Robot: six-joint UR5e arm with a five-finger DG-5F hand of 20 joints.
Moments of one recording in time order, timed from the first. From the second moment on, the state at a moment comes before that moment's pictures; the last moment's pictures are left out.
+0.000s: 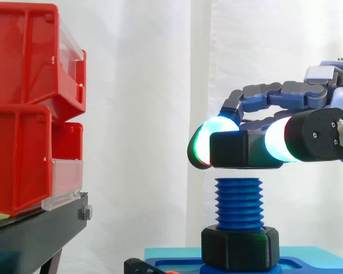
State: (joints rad) arm 0.26 -2.10 -1.58 -2.30 -1.09 -1.12
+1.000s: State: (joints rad) arm 0.23 -2.10 -1.57 -2.29 -1.15 -1.11
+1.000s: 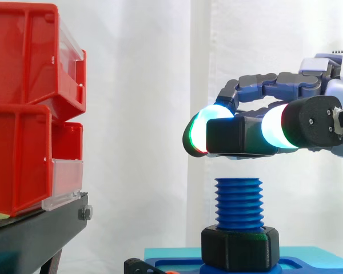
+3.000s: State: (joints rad) arm 0.24 -2.10 -1.57 -2.32 -1.15 -1.12
